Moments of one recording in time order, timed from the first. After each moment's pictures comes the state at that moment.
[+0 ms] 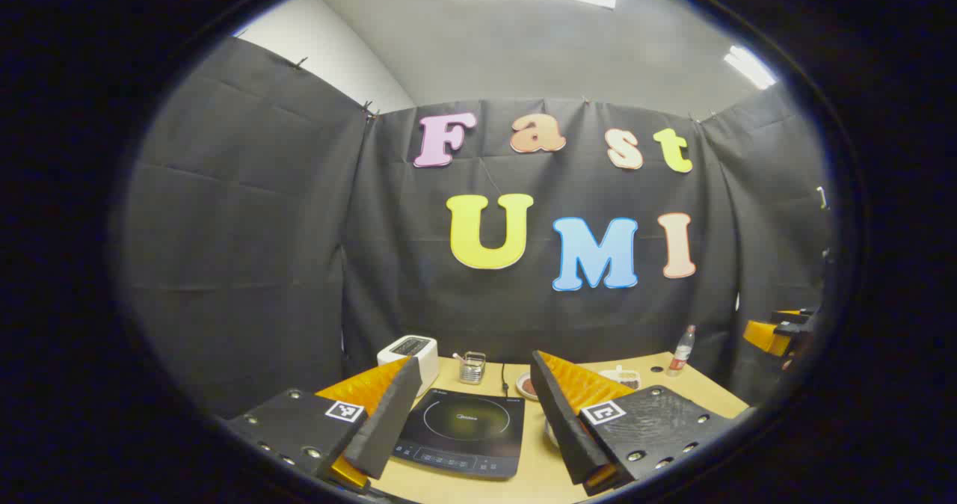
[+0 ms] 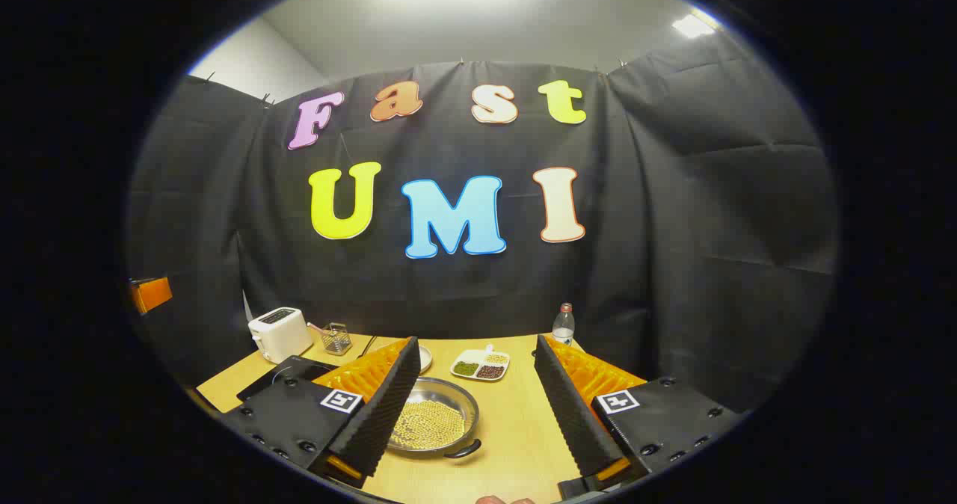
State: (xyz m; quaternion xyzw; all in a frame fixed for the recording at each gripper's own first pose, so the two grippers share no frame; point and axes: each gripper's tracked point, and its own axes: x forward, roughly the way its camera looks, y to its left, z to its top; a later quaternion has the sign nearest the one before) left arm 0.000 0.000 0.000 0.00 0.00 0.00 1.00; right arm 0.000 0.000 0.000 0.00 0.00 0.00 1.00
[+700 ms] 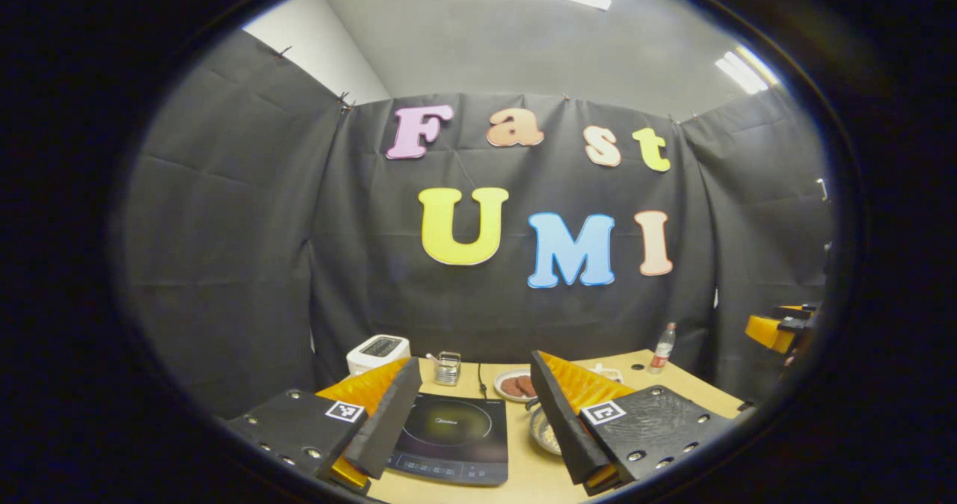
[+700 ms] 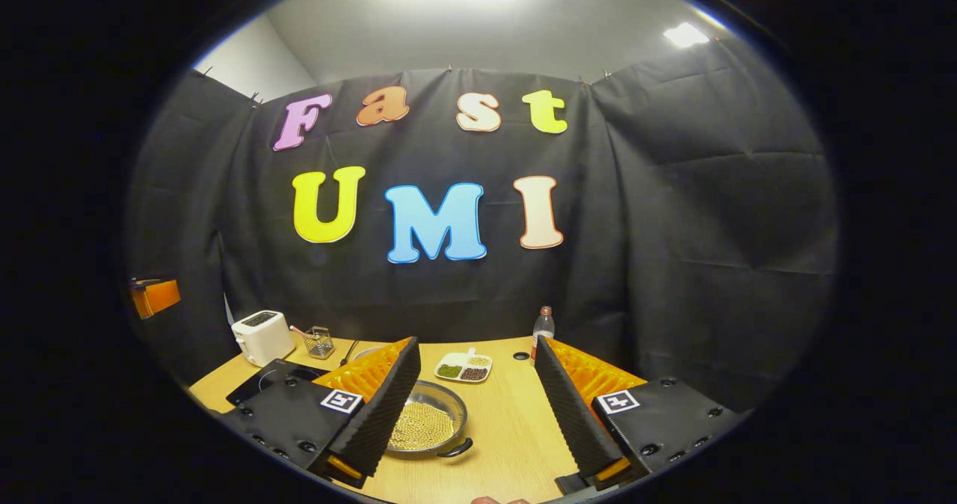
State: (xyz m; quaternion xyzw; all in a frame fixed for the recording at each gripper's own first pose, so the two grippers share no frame) left arm 0.034 -0.021 -0.019 -0.01 0.01 -0.07 1.00; right arm -0.019 -0.012 -0.002 0.00 0.00 -0.05 1.00
